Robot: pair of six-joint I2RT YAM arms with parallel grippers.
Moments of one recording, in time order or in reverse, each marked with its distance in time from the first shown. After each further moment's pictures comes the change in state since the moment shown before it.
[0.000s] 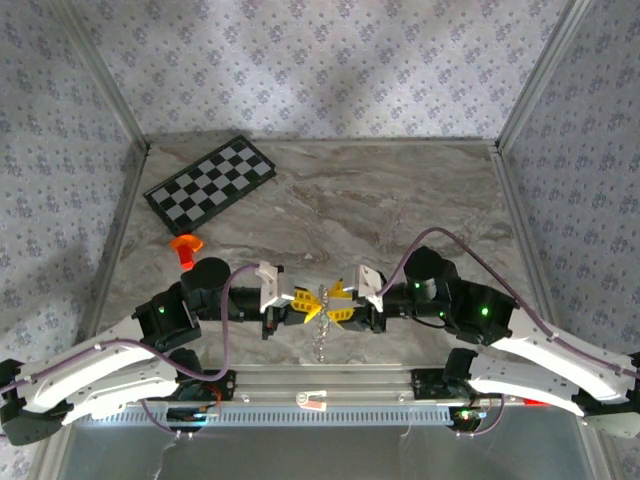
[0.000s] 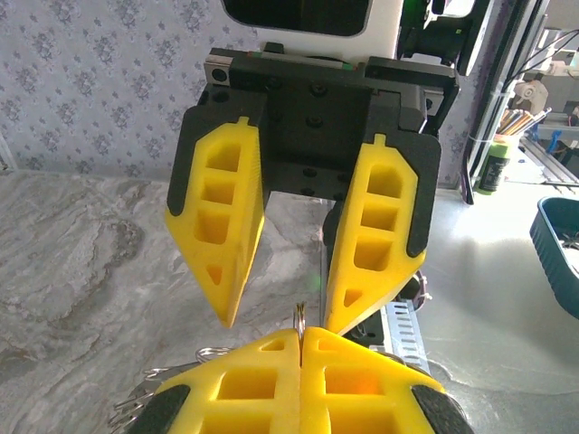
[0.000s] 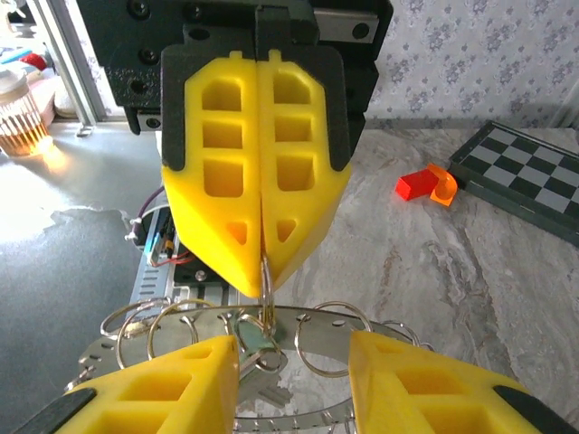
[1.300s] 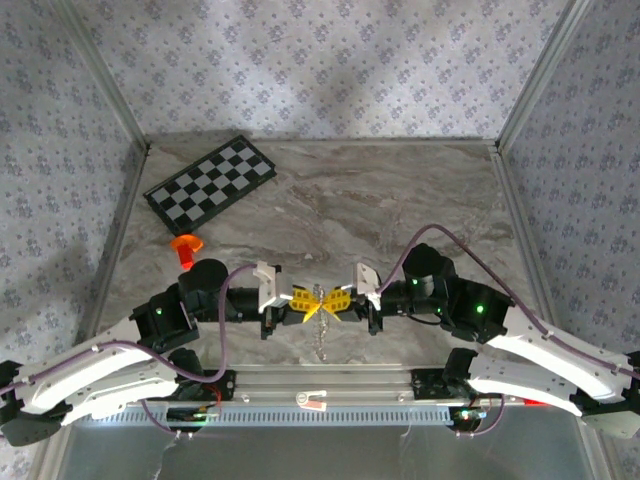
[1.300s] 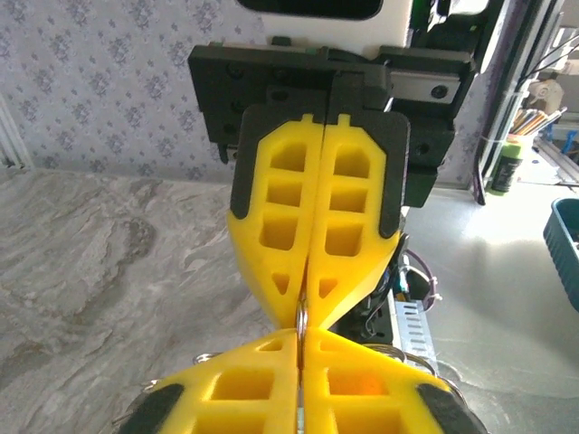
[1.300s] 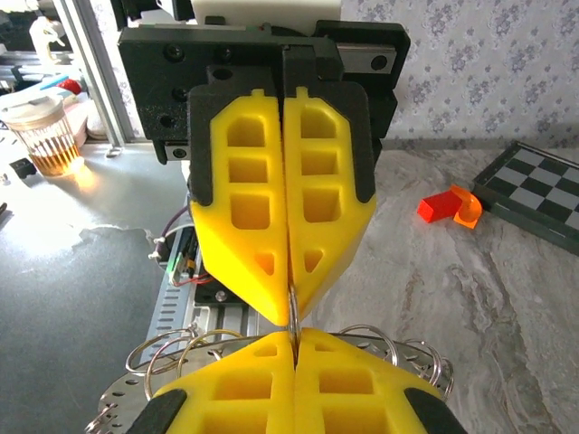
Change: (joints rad) left arm 0.000 -0.015 0.000 -0.024 -0.041 0.009; right arm -0.018 0.023 0.010 0.023 -0.071 0.010
